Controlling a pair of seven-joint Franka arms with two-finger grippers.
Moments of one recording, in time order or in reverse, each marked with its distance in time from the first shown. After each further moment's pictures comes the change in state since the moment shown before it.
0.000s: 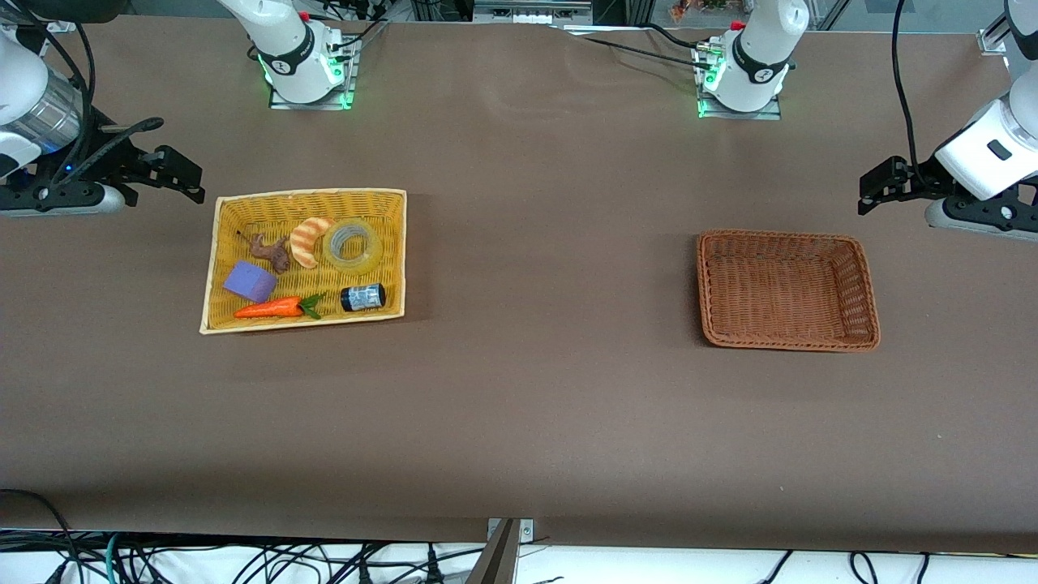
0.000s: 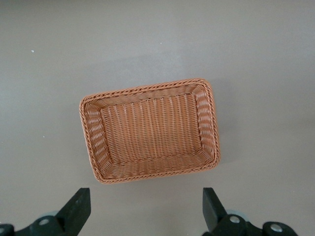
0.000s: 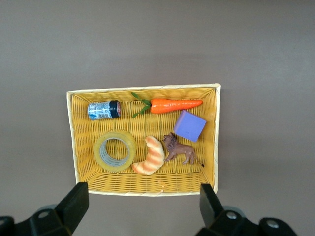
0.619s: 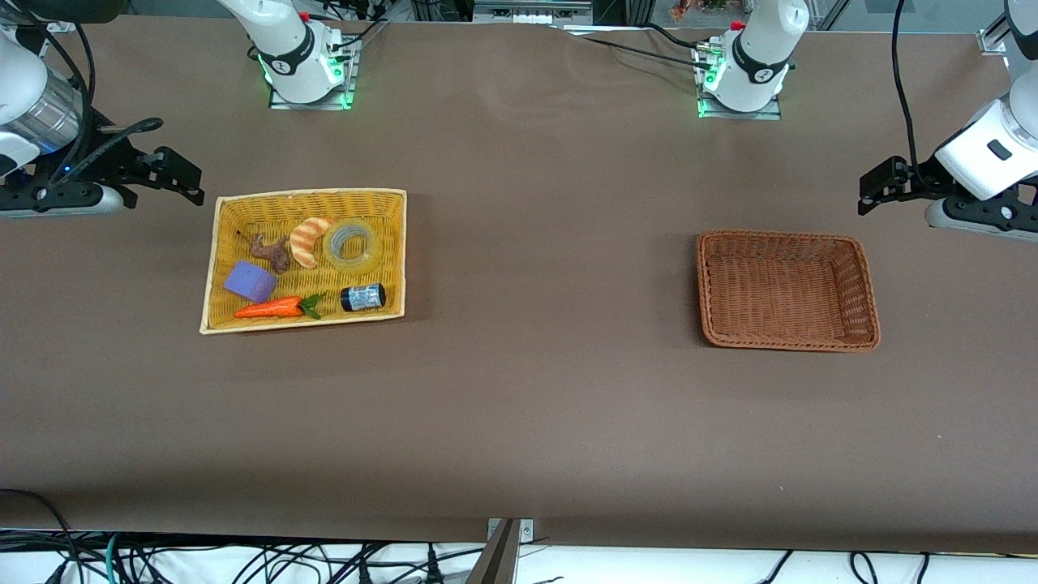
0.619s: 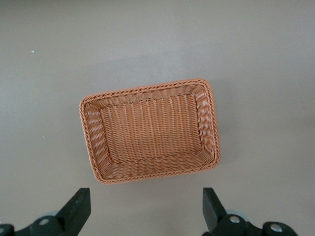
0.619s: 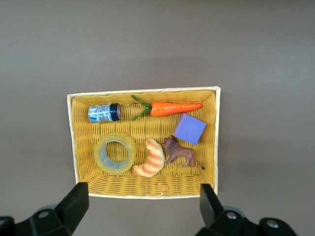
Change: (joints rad) left arm 0.000 0.000 0.000 0.000 0.000 0.001 0.000; right arm 0.000 0.000 0.000 -0.001 0.000 0.014 0.000
